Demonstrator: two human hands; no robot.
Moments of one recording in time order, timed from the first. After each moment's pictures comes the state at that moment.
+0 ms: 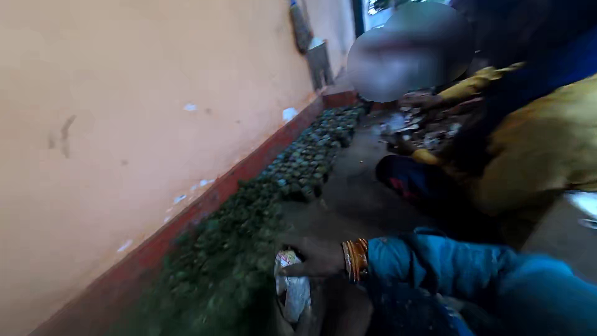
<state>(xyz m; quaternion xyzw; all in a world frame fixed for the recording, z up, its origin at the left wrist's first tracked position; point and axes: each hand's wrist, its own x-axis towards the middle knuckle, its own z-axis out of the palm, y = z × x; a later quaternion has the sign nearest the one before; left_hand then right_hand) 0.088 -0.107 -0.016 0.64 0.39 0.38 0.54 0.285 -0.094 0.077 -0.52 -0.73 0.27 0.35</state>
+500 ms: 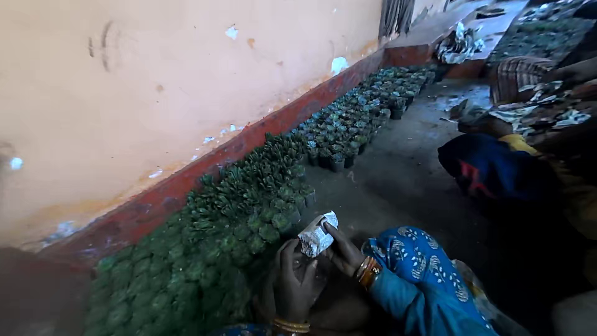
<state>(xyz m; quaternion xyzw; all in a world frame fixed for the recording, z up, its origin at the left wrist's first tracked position) 0.088 -0.064 -0.057 0.77 0.40 0.43 0.25 0.257 -0.069 -0.084 -0.32 -0.15 0.62 0.70</state>
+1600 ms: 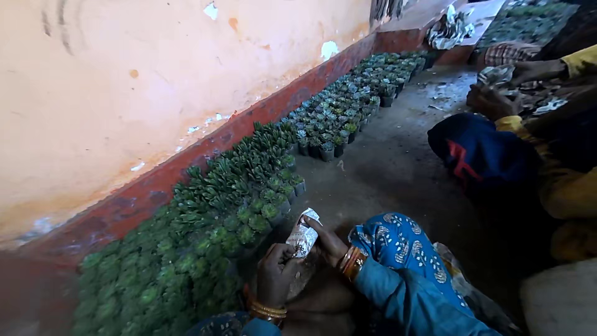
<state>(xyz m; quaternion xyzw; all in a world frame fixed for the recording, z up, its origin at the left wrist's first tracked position) 0.073 -0.053 -0.058 0.81 0.35 0.38 0.27 0.248 -0.070 -0.078 -0.46 -0.14 0.62 0.62</state>
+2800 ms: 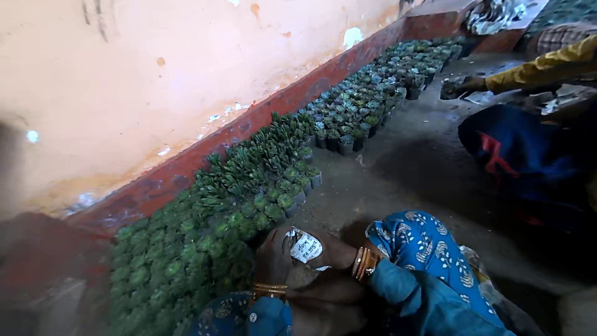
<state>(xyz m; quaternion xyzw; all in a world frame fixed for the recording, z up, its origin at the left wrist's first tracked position) 0.051 -0.037 -0.040 0.83 0.47 0.27 0.13 0.239 -0.076 -0.089 -0.53 -0.61 0.50 0.32</state>
